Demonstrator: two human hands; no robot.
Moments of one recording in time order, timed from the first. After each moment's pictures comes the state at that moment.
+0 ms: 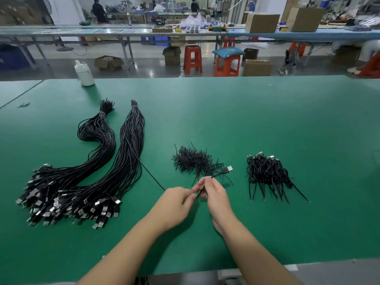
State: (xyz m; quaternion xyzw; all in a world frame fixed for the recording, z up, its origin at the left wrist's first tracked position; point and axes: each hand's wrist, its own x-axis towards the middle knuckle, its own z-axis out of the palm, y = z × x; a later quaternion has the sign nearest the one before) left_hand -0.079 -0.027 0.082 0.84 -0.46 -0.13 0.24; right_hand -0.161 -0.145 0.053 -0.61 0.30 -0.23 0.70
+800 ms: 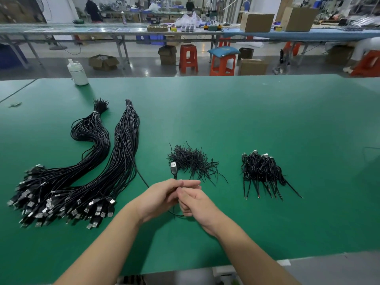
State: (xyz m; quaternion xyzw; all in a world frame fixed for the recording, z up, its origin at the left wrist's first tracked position) left_hand -0.061 -0.021 0.101 0.53 -0.28 -0.55 0.58; right_hand -0.174 -0.119 0.082 -0.63 0.13 -0.07 0.76
